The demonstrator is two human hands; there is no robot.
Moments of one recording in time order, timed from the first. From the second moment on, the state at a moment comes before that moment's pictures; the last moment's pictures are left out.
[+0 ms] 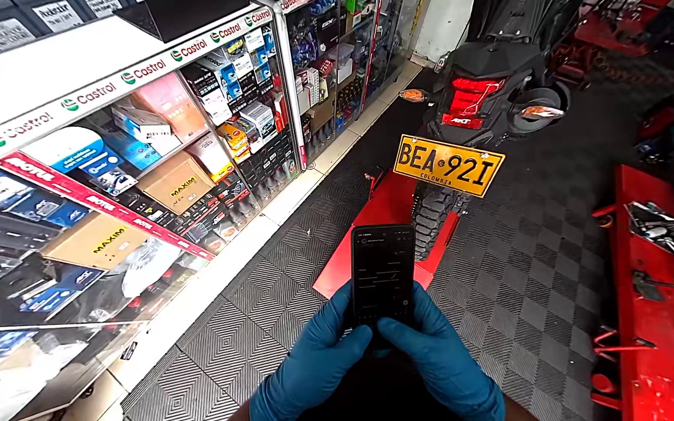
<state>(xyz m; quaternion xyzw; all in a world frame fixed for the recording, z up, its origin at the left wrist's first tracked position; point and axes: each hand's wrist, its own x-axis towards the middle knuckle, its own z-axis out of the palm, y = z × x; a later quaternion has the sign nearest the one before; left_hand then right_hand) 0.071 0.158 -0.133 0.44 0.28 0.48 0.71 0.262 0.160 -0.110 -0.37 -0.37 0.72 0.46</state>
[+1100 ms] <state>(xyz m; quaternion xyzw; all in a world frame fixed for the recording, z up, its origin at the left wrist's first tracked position) 0.068 0.156 -0.136 0.42 0.28 0.47 0.72 0.277 0.156 -0.113 -0.32 -0.41 0.75 0.41</state>
